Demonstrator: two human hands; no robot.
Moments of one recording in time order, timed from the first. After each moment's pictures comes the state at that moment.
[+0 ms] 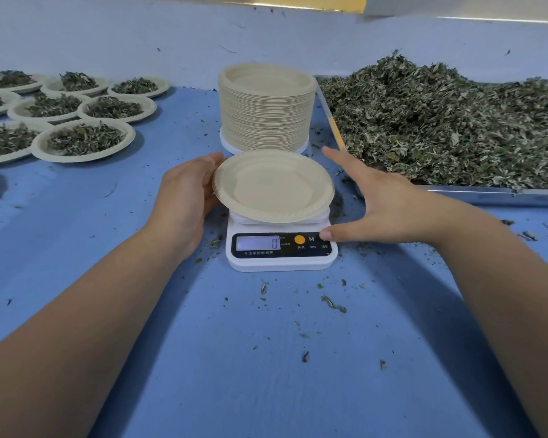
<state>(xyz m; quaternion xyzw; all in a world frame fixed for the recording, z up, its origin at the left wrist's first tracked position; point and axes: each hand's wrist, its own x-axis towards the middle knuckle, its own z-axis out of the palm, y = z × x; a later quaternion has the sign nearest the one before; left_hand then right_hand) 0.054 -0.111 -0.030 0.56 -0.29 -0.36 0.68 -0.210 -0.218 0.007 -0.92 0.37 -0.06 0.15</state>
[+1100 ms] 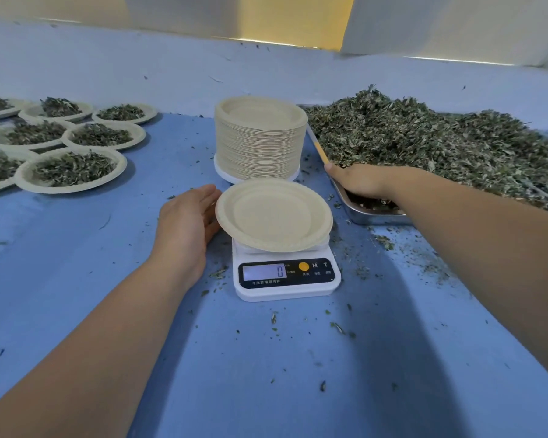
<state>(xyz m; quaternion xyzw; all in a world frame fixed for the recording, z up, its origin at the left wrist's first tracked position) 0.061 -0.117 -0.029 0.54 -0.21 -0.40 0.71 -0.169 -0.345 0.012 -0.81 0.56 0.03 0.18</state>
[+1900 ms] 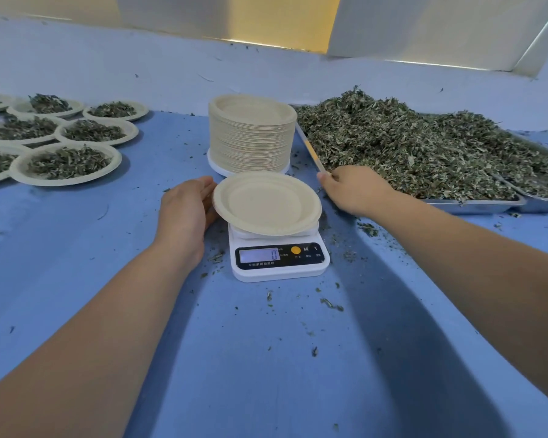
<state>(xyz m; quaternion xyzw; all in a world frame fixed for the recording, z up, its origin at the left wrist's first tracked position) 0.059 -0.118 -0.028 0.55 -0.21 -0.39 0.71 -0.180 -0.286 -0.007 -0.84 0.53 -0.11 0.03</state>
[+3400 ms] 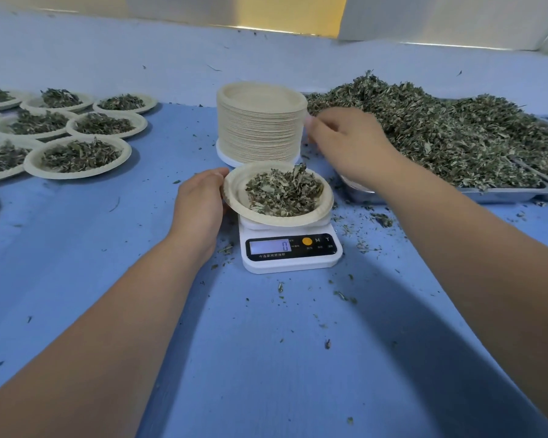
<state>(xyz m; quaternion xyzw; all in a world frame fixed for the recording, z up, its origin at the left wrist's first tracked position) 0.057 -0.121 -0.034 0.59 -0.31 -0.35 0.66 -0.139 -0.227 0.050 -0.86 0.40 -0.31 0.07</state>
